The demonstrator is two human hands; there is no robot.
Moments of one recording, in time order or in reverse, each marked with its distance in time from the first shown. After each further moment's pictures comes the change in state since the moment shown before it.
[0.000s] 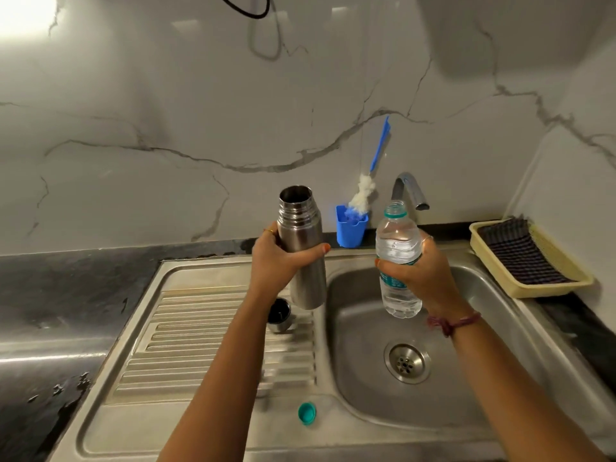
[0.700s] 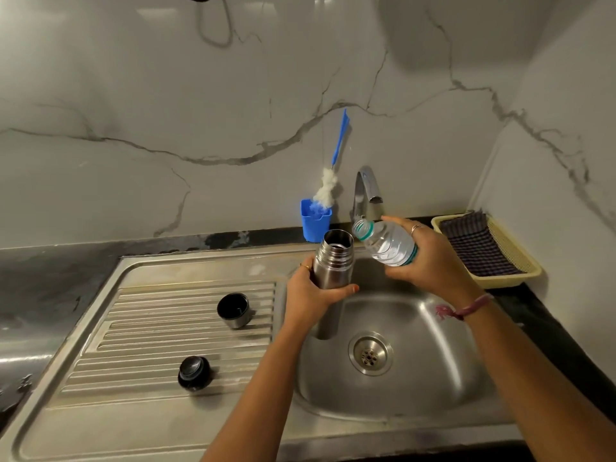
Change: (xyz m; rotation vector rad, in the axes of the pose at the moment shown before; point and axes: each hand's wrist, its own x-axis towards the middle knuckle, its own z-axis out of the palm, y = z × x) left_hand -0.047 -0.038 0.131 0.020 -0.143 -0.093; right_hand 0.010 0.017 -0.094 -0.511 -0.142 -0.257
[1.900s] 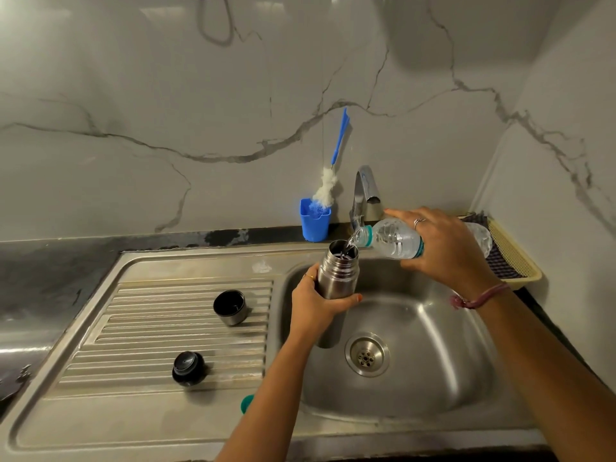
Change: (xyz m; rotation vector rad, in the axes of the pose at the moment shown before) left_hand -0.013 -0.010 0.023 -0.031 0.039 -0.012; right_hand 0.013 0.012 -0.029 -0.551 0.008 -0.206
